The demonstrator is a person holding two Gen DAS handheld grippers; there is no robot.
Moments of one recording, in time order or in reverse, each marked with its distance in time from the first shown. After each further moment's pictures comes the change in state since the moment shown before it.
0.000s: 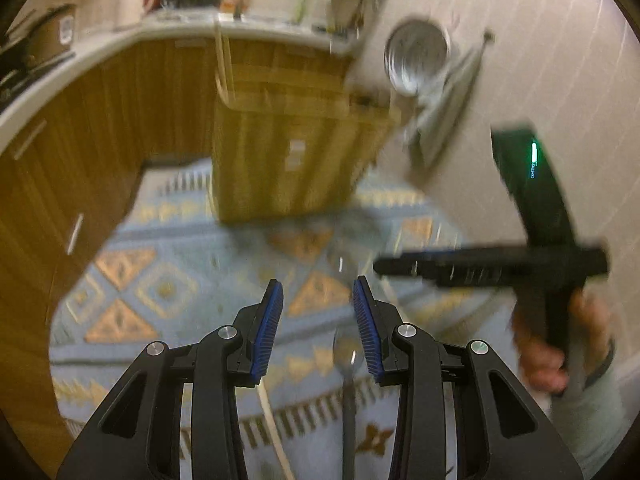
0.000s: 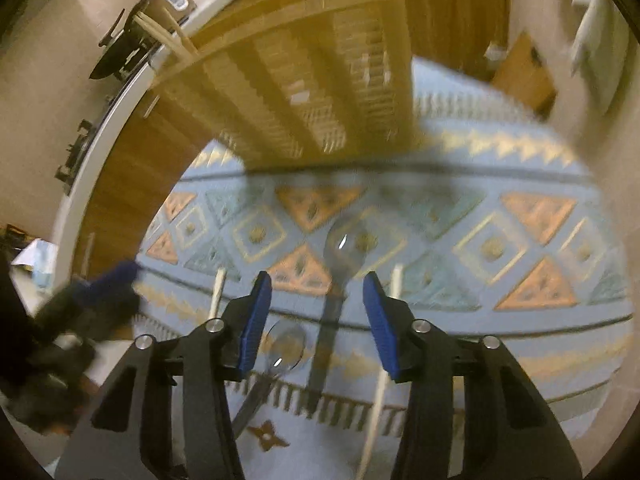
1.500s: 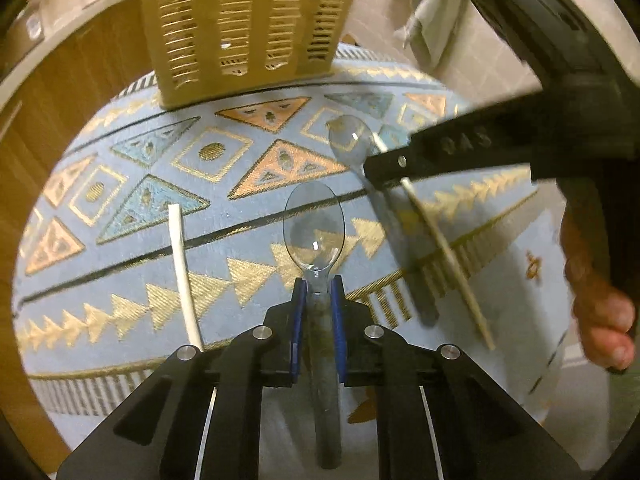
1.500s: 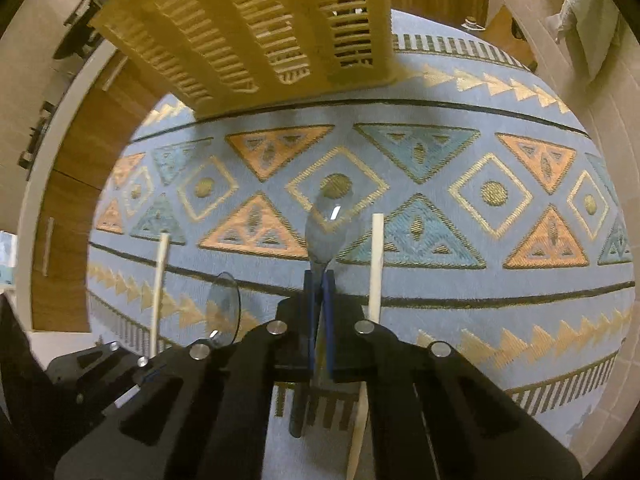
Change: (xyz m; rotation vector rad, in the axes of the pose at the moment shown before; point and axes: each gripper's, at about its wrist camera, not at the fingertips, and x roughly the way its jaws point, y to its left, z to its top) left arm 0.077 -0.058 -0.068 0.068 0.207 0.077; right arm 0.037 -0.002 -0.023 0.003 0.048 -0.131
